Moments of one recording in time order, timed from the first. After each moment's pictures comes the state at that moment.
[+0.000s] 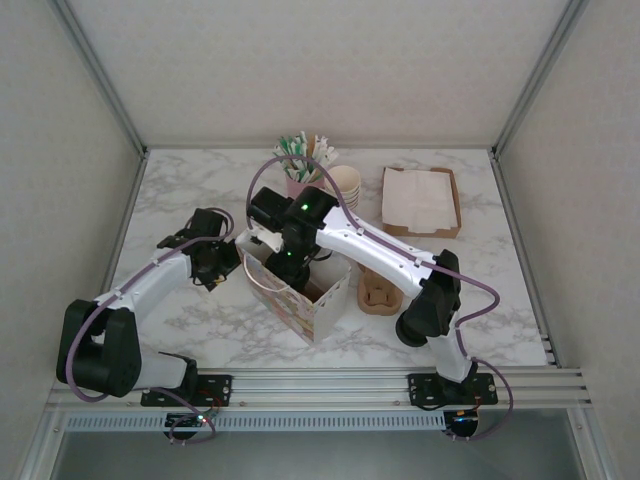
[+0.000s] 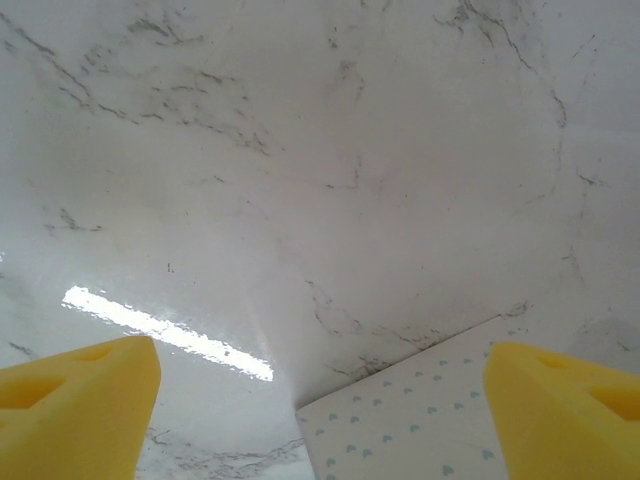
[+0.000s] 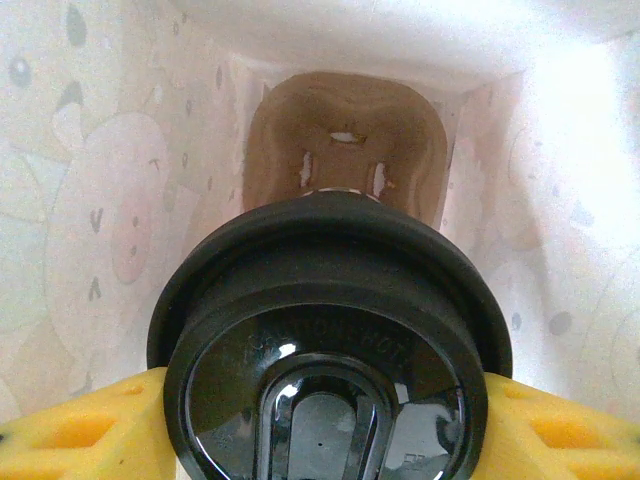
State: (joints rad) left arm -0.25 1.35 0.81 -0.63 0.08 -0.92; right arm 1.06 2.03 2.13 -1.42 -0.03 0.04
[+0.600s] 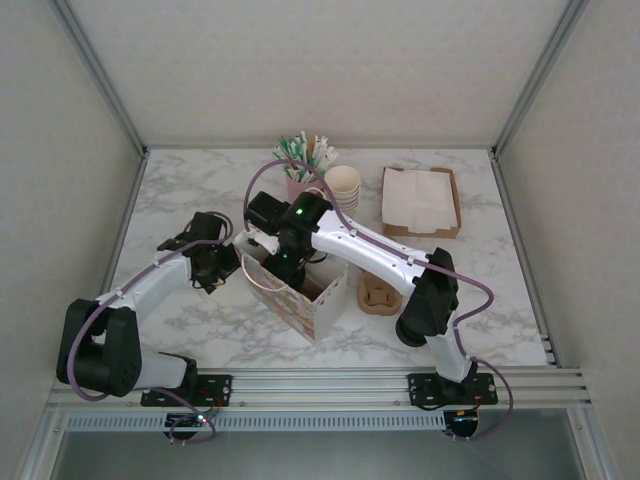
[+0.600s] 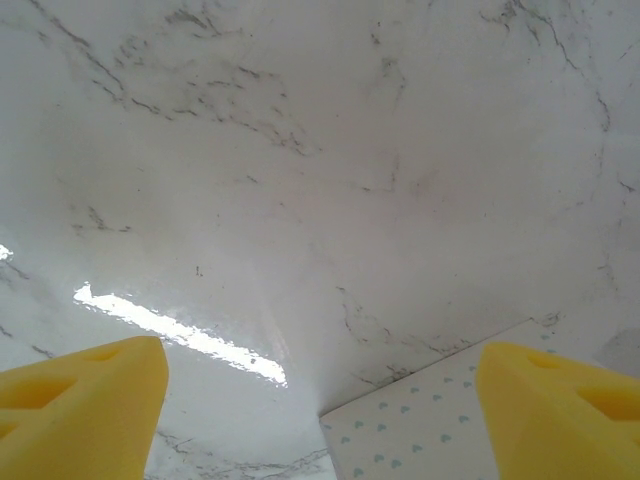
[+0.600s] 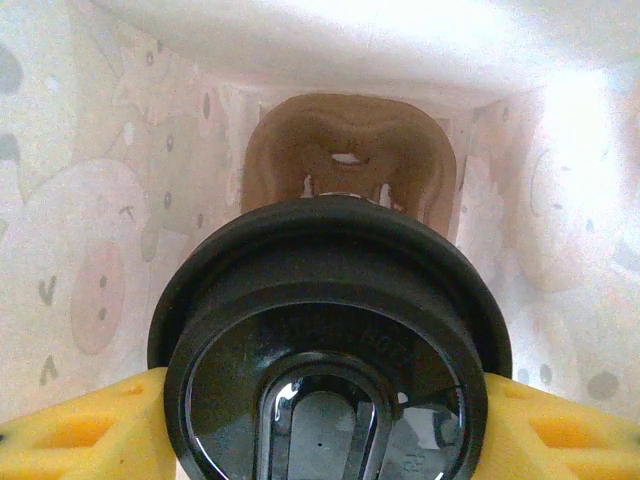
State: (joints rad) left arm -0.24 1.35 0.78 -0.62 0.06 -0.92; right arm 1.06 2.05 2.07 -1.34 -0.03 0.05
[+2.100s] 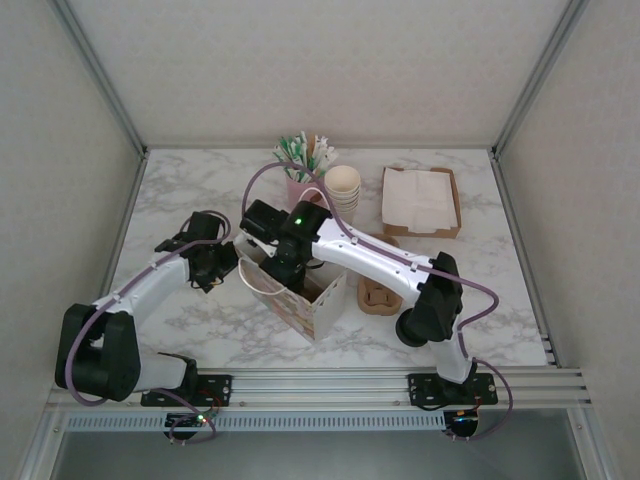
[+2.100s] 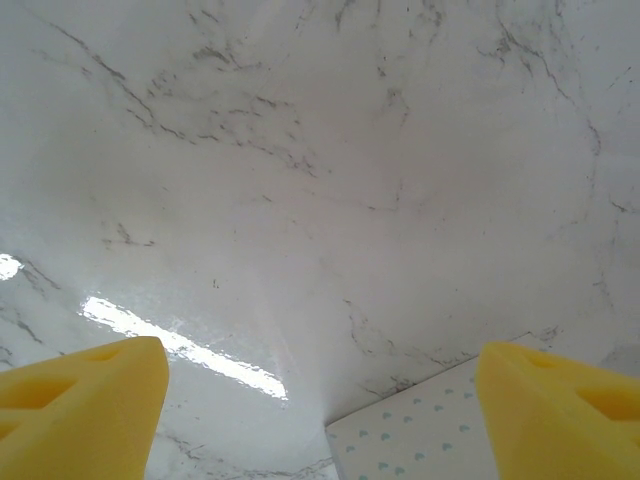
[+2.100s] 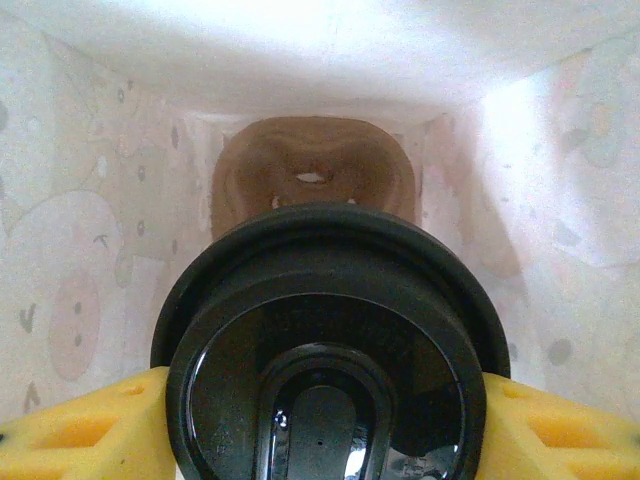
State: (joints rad) left arm -0.23 1.32 0.78 -0.62 0.03 -0.92; right arm 1.11 2.00 2.02 -1.28 0.11 0.14
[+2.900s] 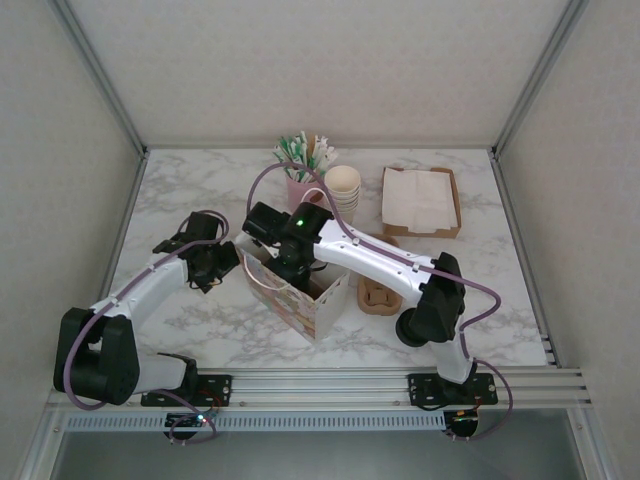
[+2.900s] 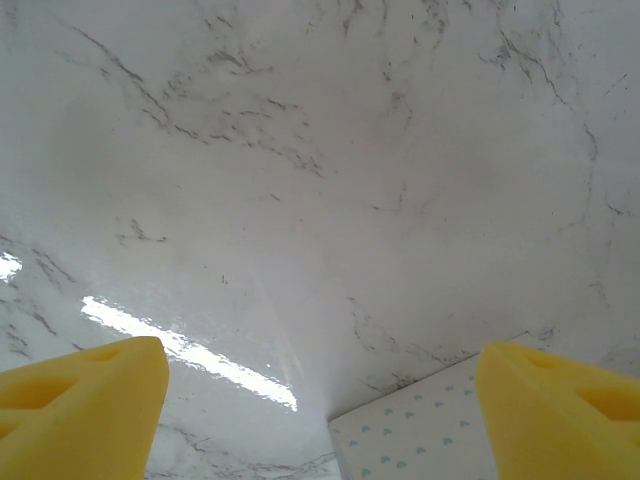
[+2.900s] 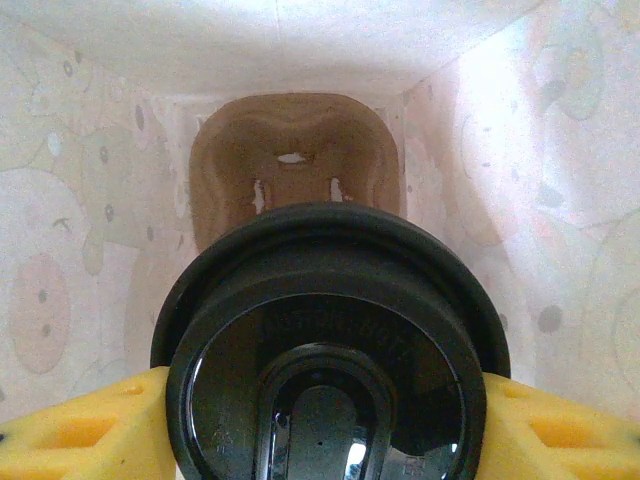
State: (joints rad) left arm -0.23 1.31 0.78 -0.64 0.02 -0.93; right arm 1.11 1.99 1.99 -1.29 0.13 0.19
